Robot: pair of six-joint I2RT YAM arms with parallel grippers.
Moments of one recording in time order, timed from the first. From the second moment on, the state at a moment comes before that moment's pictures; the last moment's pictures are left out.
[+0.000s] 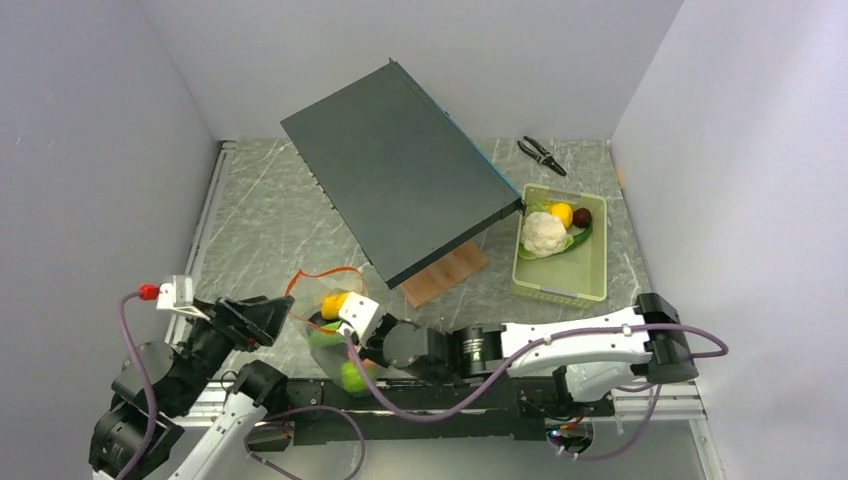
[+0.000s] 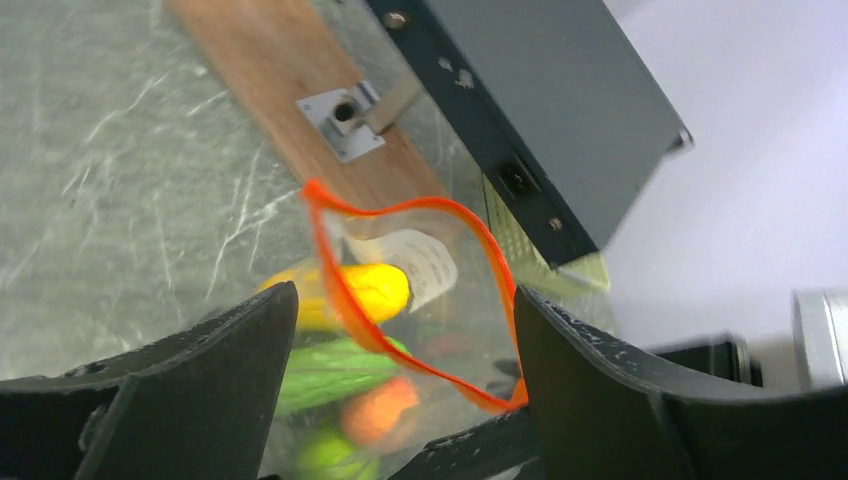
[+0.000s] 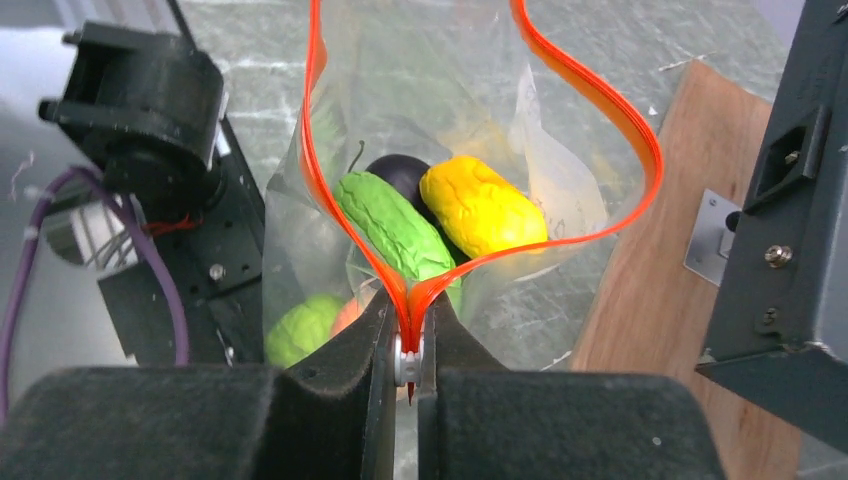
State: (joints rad) left arm -0.49 0.08 0.92 -0.94 -0.16 -0.77; right arm 1.61 1.41 1.11 -0.09 0.60 0.05
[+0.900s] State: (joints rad) left arm -0.49 0.41 0.85 -0.70 0.76 0.15; right arm 1.26 1.26 1.07 -0.25 -0.11 -0.08
